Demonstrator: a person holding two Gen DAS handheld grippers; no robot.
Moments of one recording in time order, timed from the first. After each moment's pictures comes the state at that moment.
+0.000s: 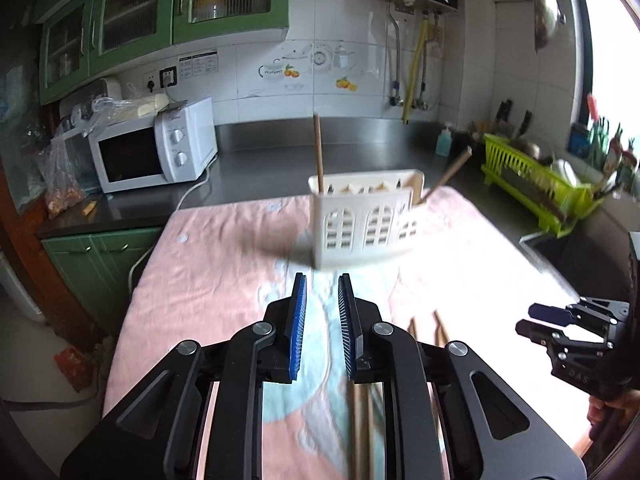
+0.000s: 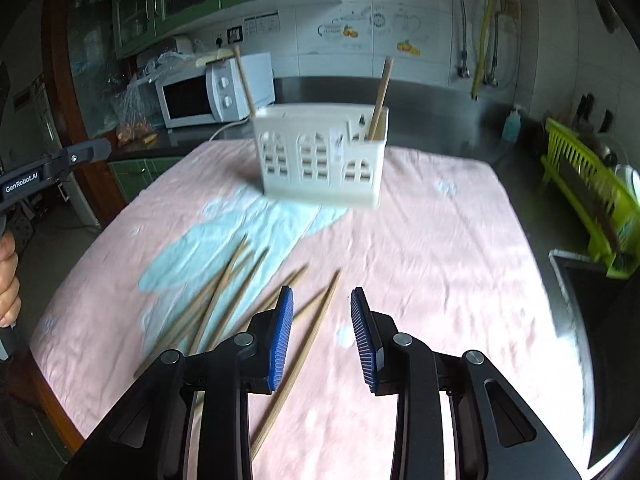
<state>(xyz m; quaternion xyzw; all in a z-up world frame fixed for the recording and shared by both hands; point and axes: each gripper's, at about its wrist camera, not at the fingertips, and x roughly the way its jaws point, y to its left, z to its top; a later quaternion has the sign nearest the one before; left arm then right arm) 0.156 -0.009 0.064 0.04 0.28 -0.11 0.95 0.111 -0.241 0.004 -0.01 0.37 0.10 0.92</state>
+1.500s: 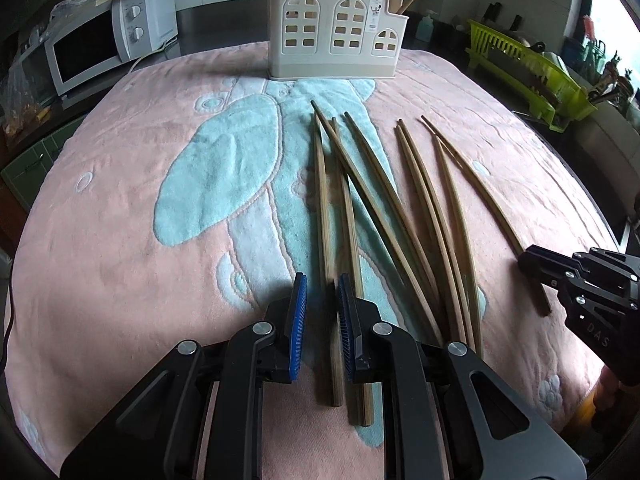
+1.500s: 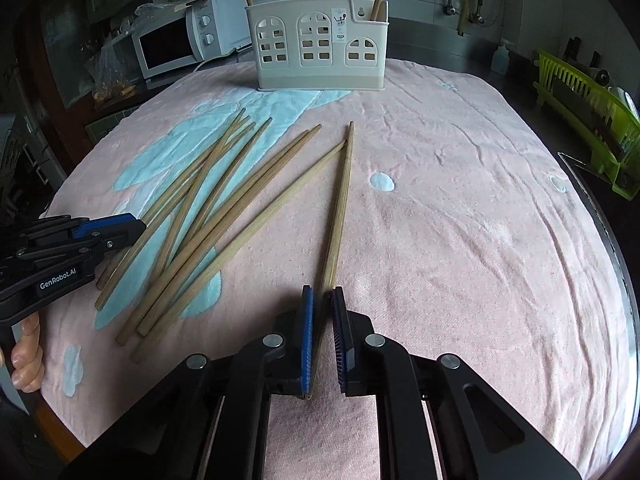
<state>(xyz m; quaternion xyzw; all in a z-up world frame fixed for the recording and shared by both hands) 0.132 -0.022 -0.105 0.04 0.44 -0.16 0.88 0.069 -0.209 -0.097 0.00 0.44 0.05 0.90</state>
